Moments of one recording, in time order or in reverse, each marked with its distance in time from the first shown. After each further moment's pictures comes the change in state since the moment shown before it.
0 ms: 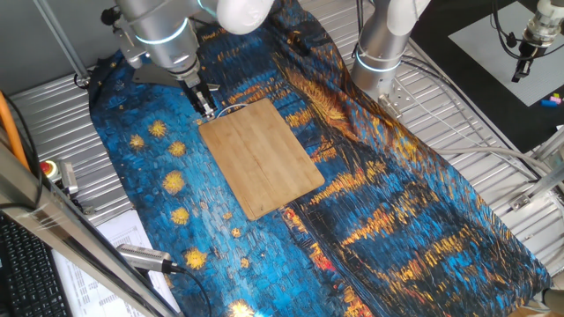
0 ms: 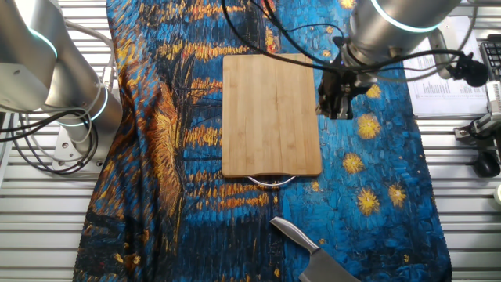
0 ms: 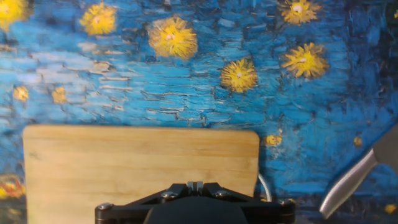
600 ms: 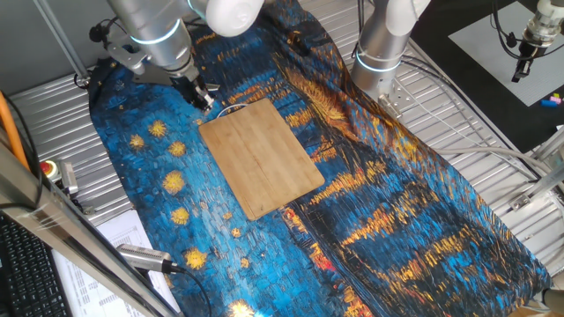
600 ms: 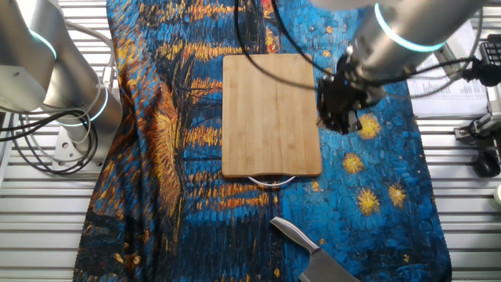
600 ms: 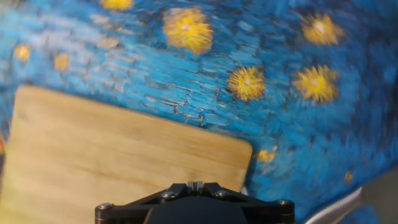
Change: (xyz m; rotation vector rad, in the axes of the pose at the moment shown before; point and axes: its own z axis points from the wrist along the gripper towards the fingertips) arm -0.002 -0.031 0.015 0.014 -0.004 -0.362
